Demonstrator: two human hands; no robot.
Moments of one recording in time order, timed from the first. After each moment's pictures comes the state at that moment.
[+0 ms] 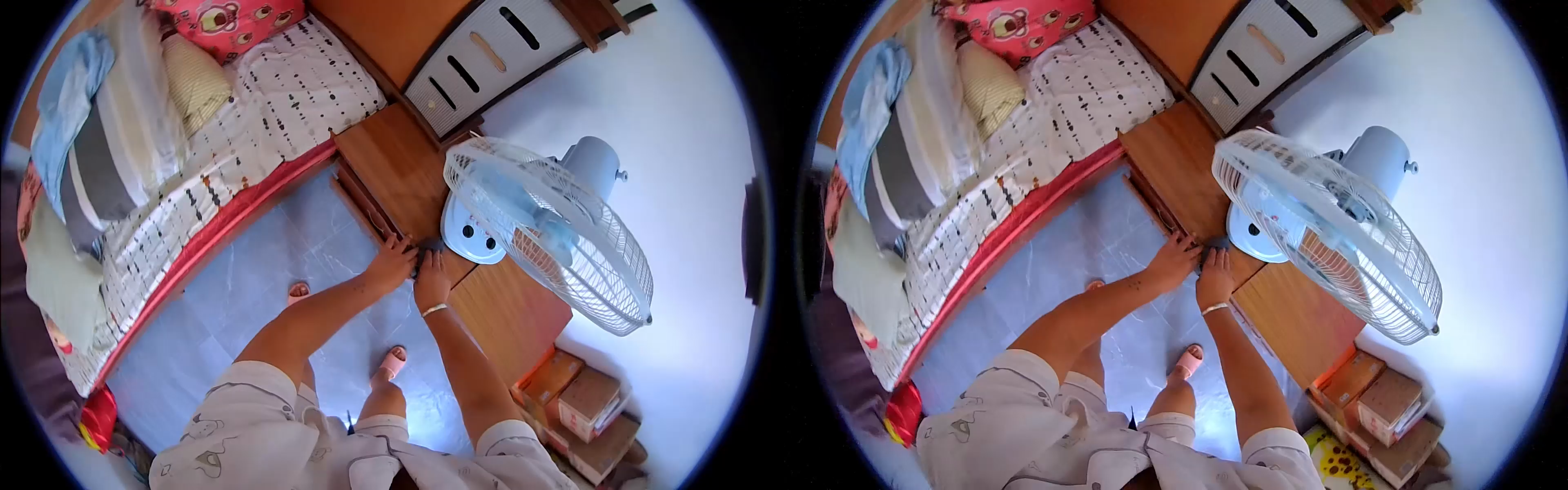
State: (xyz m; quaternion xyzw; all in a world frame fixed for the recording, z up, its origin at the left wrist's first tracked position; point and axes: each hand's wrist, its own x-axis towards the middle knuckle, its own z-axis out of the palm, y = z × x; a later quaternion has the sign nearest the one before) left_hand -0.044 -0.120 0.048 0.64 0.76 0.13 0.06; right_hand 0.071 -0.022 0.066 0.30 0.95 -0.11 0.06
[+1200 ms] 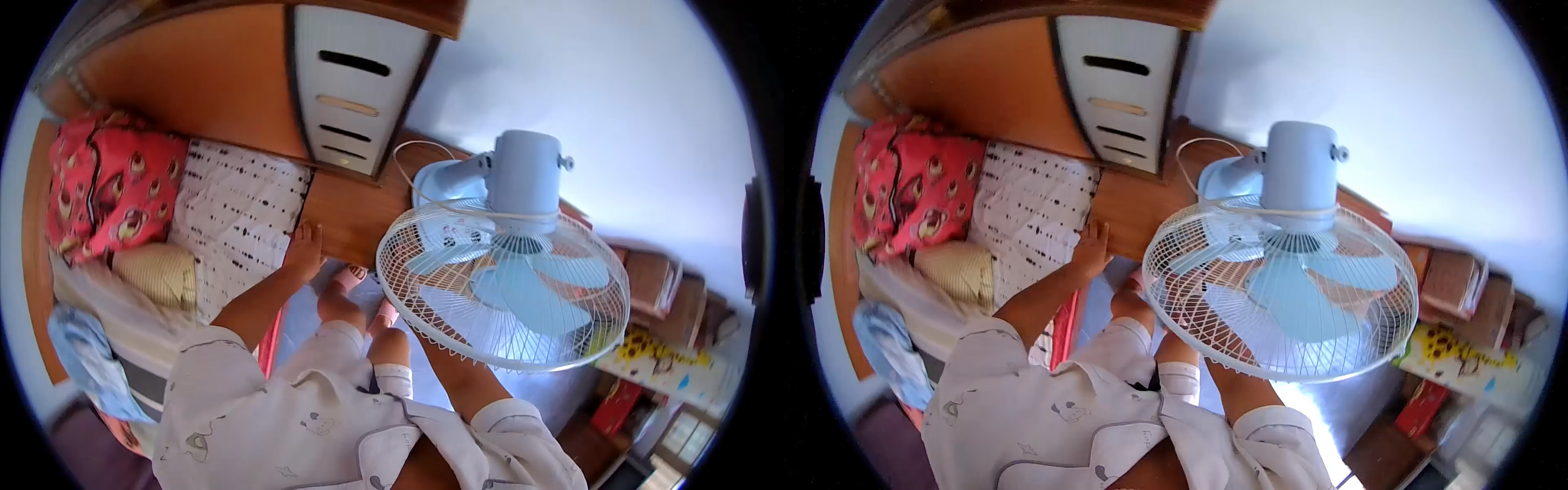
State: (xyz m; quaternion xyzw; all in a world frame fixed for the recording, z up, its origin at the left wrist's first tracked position) left_hand -0.324 -0.086 0.068 0.63 0.74 -0.07 0.21; right_hand -0.039 -0.030 0.085 0.45 0.87 -0.22 0.03
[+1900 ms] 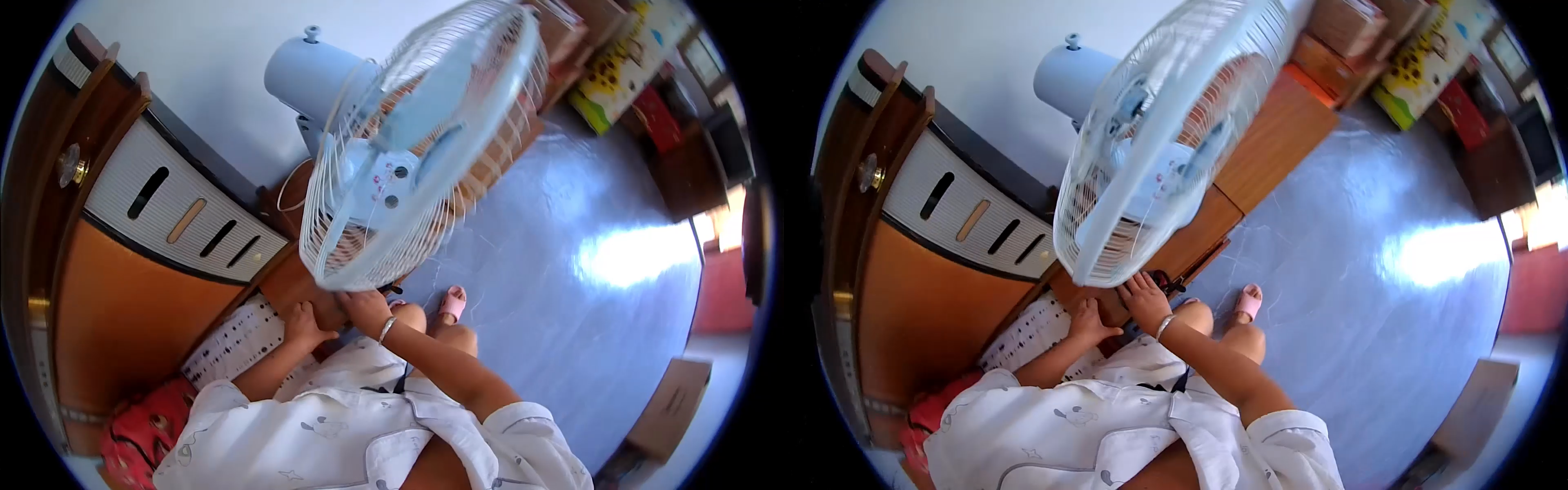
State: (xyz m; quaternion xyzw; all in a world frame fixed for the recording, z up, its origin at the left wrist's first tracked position) left_hand -0.366 -0.013 0.053 0.84 0.50 -0.09 0.19; right_hand -0.170 -0.067 0.066 0.64 0.74 -0.15 -0.15
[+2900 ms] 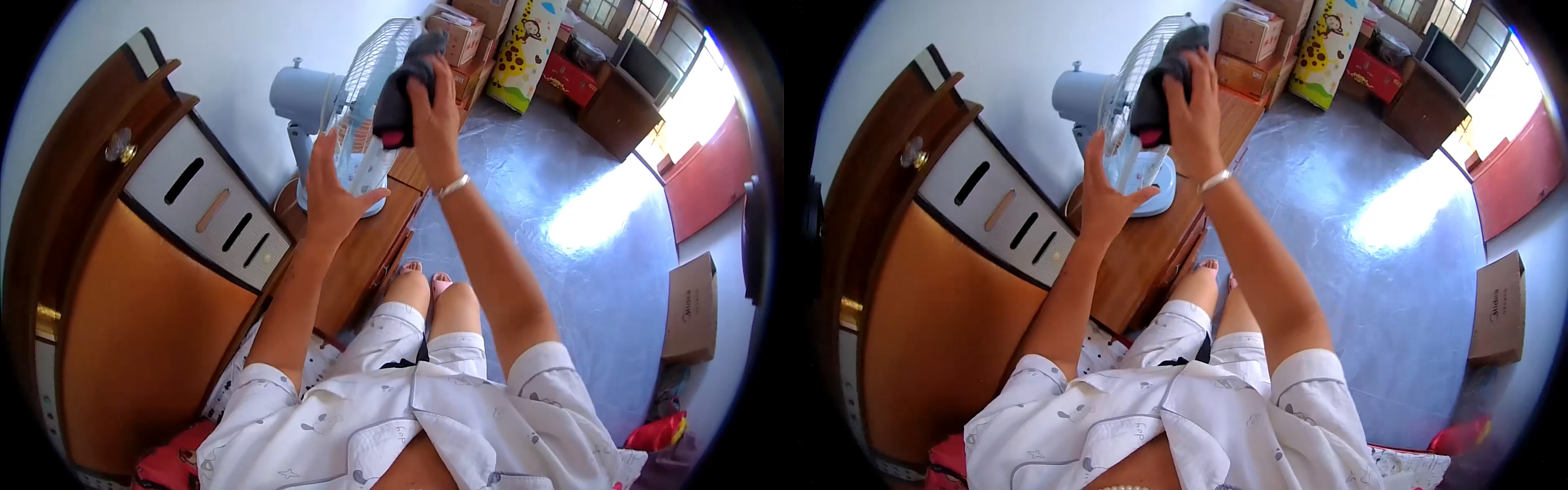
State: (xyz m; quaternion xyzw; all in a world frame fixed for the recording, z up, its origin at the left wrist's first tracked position) left_hand -0.238 0.032 0.274 0.84 0.17 0.47 0.21; right_hand -0.086 -0.042 0.364 0.57 0.45 0.20 -0.66
